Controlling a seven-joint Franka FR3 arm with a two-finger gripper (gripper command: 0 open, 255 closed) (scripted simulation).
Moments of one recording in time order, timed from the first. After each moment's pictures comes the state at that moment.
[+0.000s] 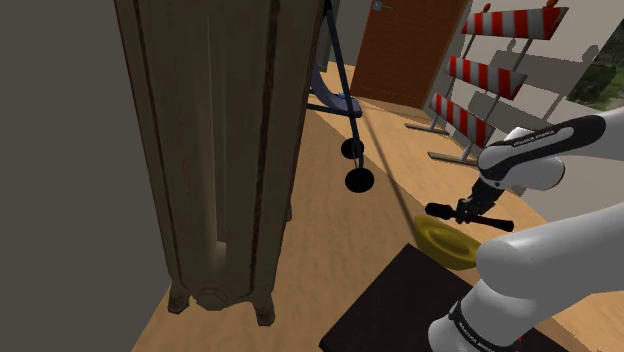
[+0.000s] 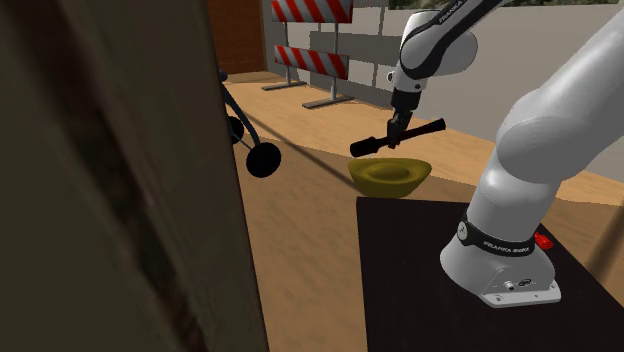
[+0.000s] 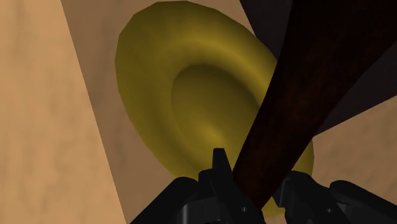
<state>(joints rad) -0.61 -0.45 -0.65 -2.81 -0.35 2.45 -0.39</state>
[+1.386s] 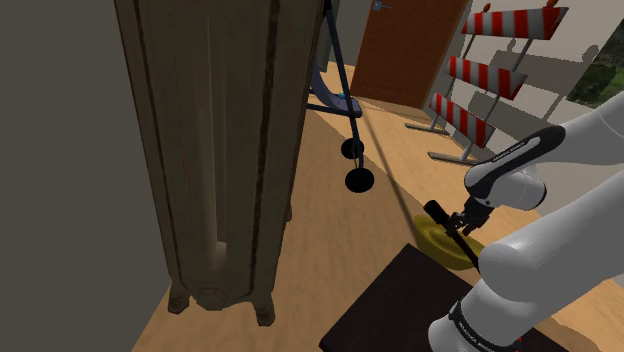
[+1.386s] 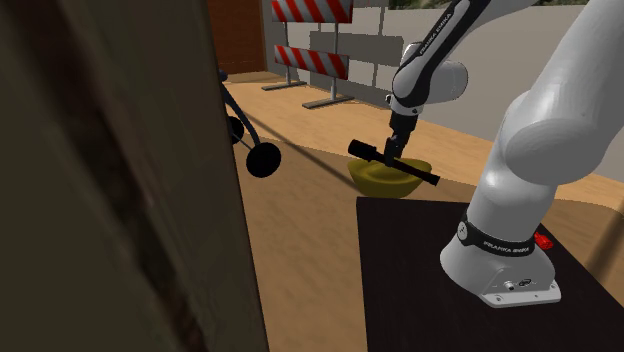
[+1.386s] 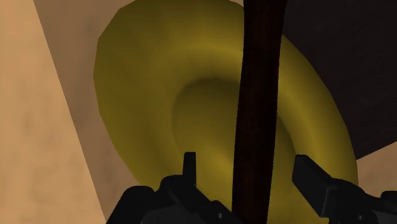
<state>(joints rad) -0.52 -0.22 -0.77 -2.85 -0.25 2.71 -0.49</state>
